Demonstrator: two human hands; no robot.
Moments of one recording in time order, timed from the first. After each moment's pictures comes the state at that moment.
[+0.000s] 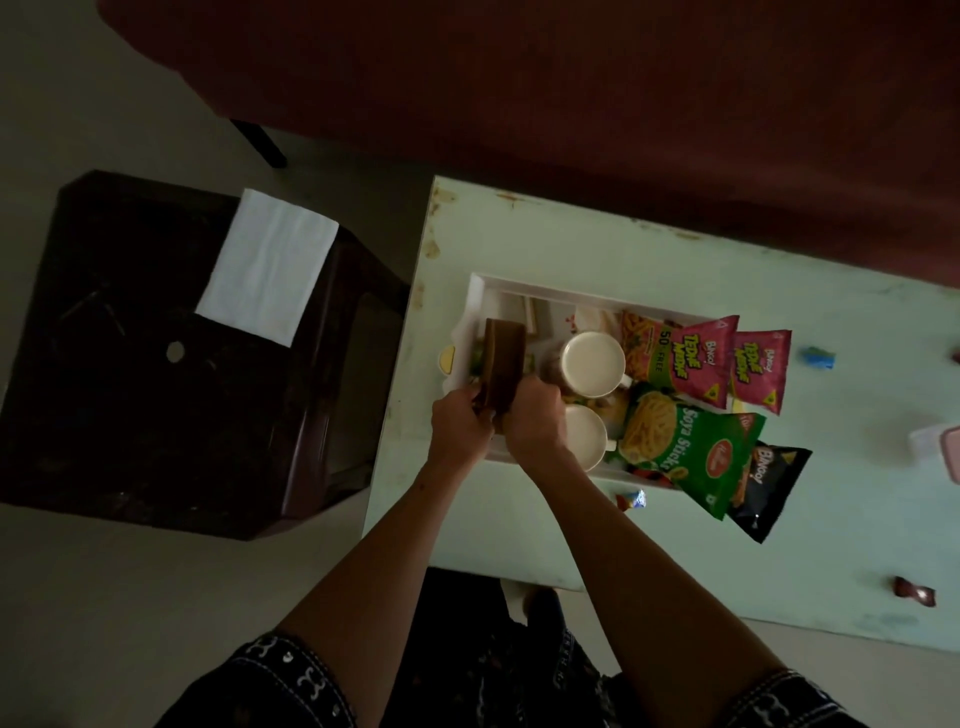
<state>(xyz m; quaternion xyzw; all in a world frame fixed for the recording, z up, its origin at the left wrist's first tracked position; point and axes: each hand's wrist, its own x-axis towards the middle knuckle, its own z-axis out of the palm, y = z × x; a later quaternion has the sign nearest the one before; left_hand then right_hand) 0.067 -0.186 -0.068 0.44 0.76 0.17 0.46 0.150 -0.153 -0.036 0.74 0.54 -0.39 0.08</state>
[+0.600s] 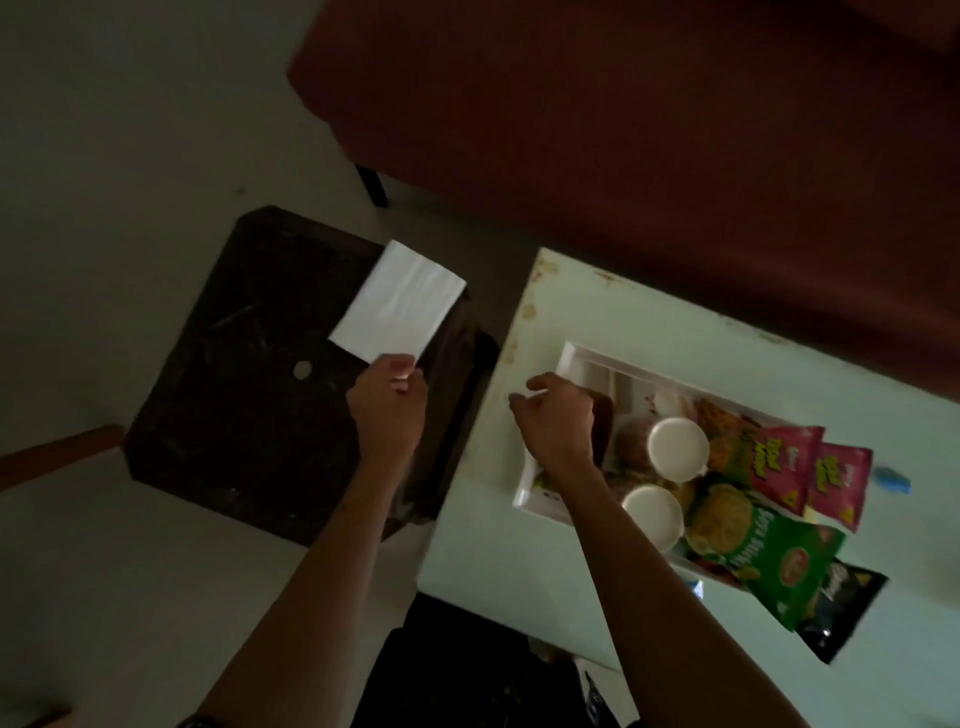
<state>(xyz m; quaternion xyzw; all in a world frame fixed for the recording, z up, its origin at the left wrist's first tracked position) -0.094 -0.164 -0.005 0.31 0.85 0.34 0.25 0.059 -0.118 0.003 0.72 0.56 -0.41 -0.04</state>
